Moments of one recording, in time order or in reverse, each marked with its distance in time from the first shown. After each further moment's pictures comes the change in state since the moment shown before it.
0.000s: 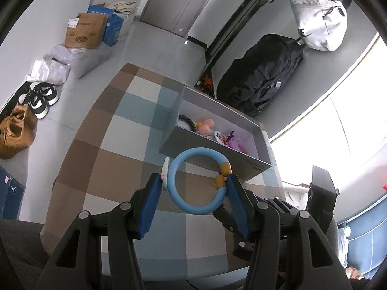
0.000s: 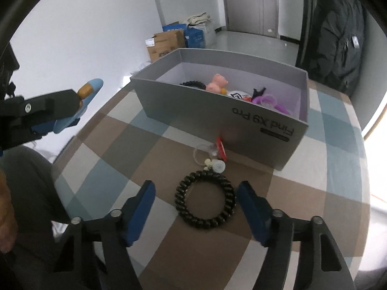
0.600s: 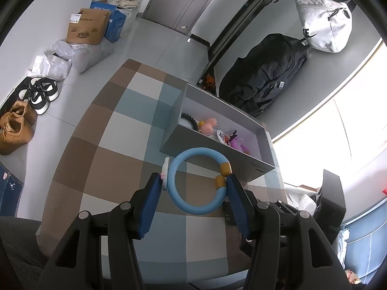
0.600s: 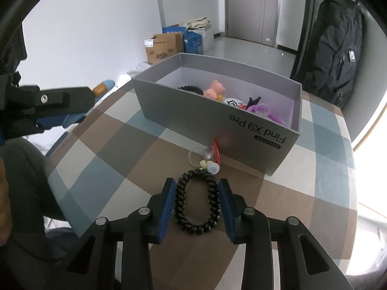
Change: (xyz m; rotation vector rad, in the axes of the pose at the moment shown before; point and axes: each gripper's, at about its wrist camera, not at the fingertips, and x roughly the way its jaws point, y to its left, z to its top) left arm 0.003 0.003 0.001 -0.017 0.011 -0.001; right arm -0.009 0.002 -0.002 -0.032 -0.026 -0.043
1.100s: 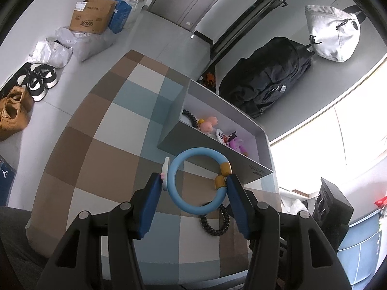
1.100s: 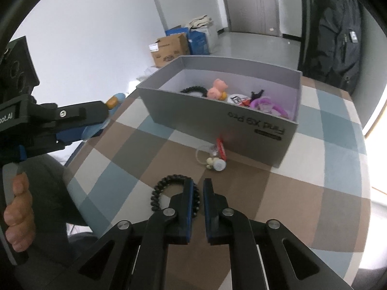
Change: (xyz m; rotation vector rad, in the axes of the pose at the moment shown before) left arm 0.007 0.006 0.002 -0.066 0.028 -0.029; right arm 0.000 -0.008 0.001 0.071 0.024 0.114
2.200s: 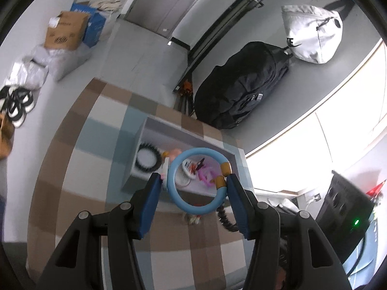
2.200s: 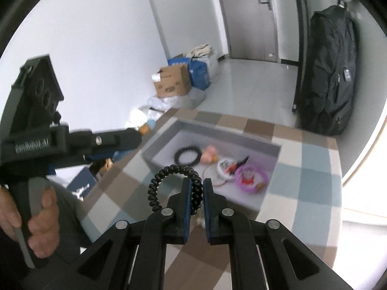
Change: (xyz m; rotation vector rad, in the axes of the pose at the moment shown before) left arm 0.008 -0.041 0.046 0.094 -0.030 -0.097; right arm -0.057 -0.010 0.059 0.000 -0.172 0.004
